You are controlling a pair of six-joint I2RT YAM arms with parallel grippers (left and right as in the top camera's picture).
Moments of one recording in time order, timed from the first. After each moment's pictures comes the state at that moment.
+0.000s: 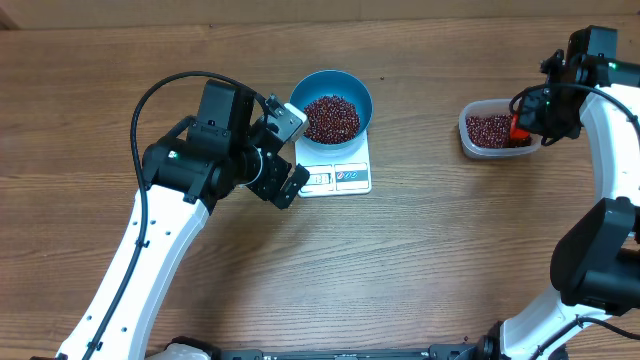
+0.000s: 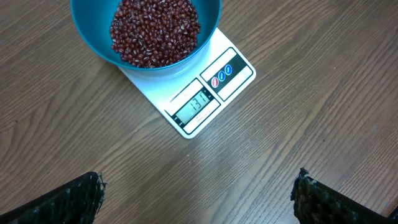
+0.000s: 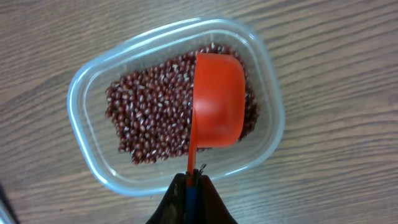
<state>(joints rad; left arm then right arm) -0.33 1.41 1.37 -1.00 0.26 0.29 -0.24 1.90 1.67 -1.06 -0.06 0.04</state>
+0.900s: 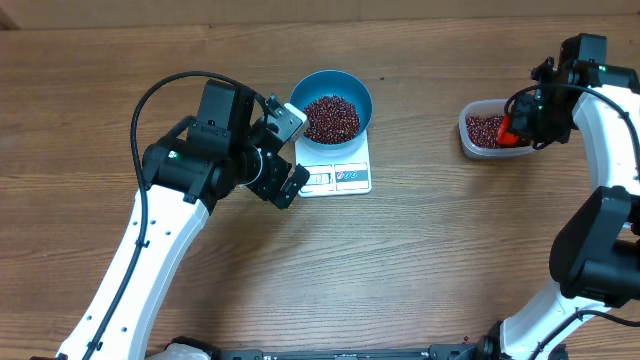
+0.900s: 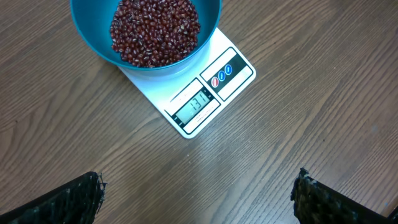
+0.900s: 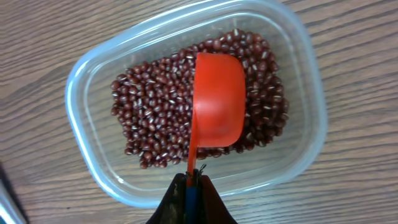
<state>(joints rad) -0.33 1.41 1.37 -1.00 0.26 0.29 -0.24 1.94 1.65 -1.05 -0.14 0.04</state>
